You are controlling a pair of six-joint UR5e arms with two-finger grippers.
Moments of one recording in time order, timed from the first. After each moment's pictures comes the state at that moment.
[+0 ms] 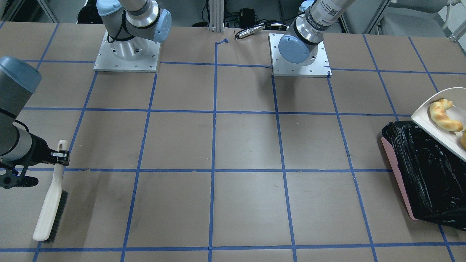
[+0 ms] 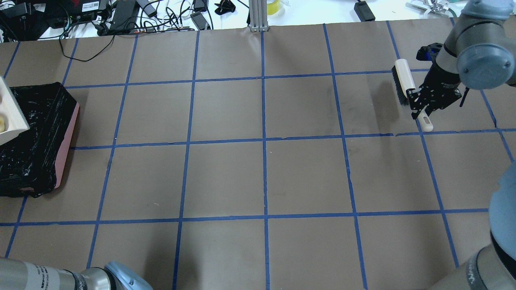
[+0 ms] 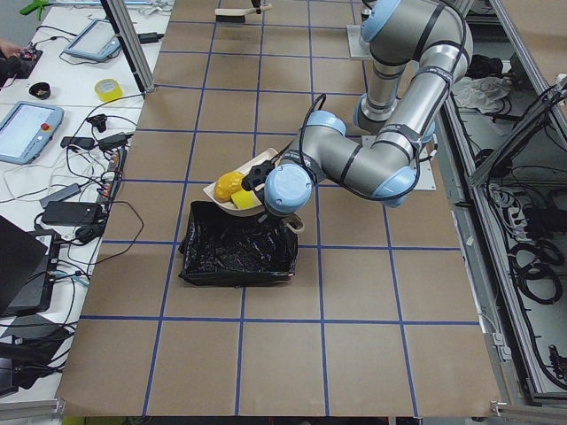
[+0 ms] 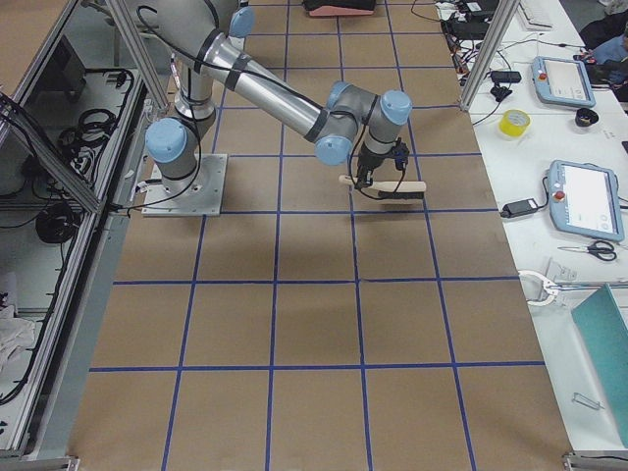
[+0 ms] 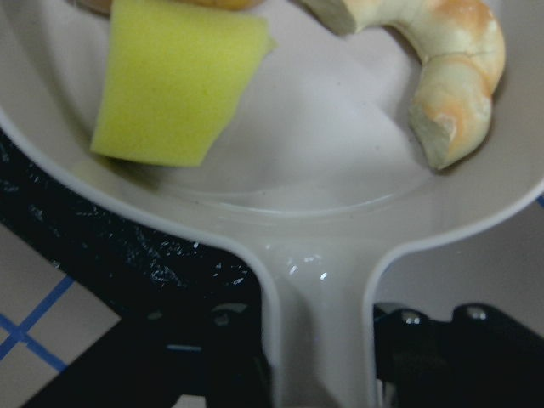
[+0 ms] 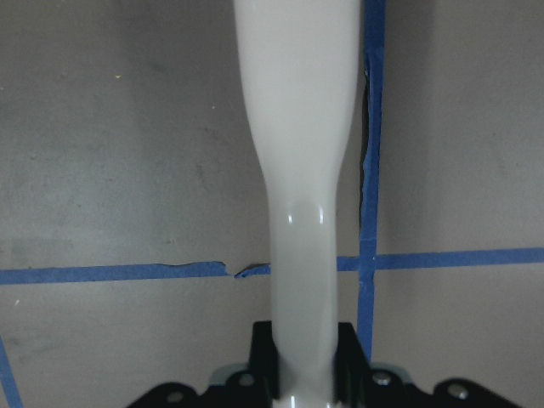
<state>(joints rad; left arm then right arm) -0.53 -1.92 -1.28 -1.76 1.36 1.88 1.23 -1.18 1.67 -1.89 -1.62 -0.29</state>
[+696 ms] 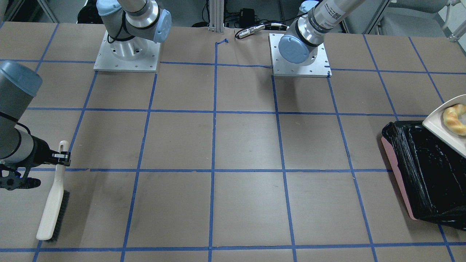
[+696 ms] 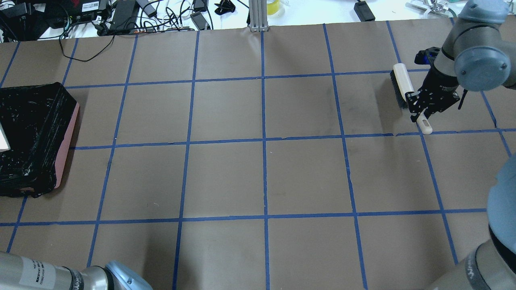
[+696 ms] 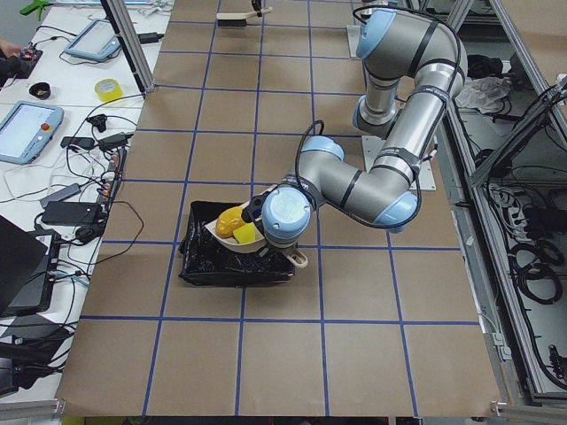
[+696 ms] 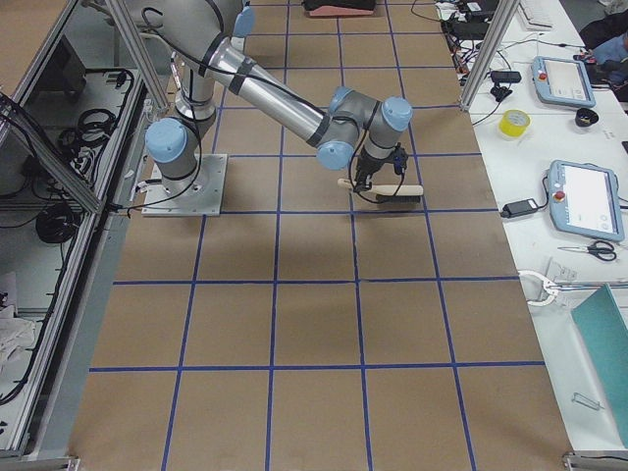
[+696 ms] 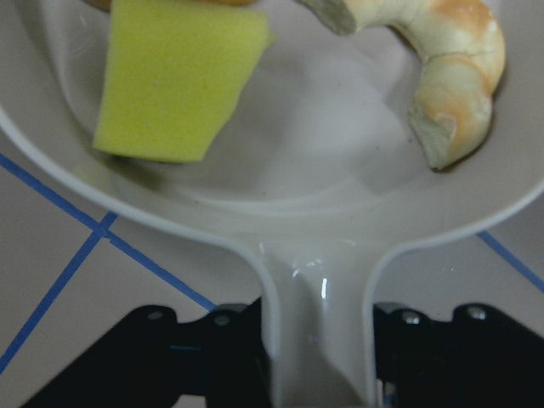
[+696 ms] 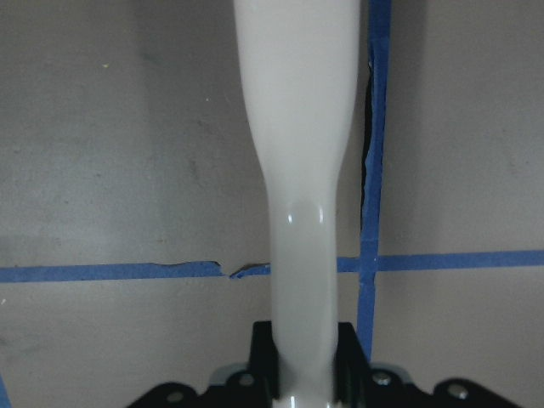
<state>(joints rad) -0.55 -1.98 -1.23 -1.59 1.54 1.94 1.23 -1.17 1.68 -1.89 -1.62 -0.31</state>
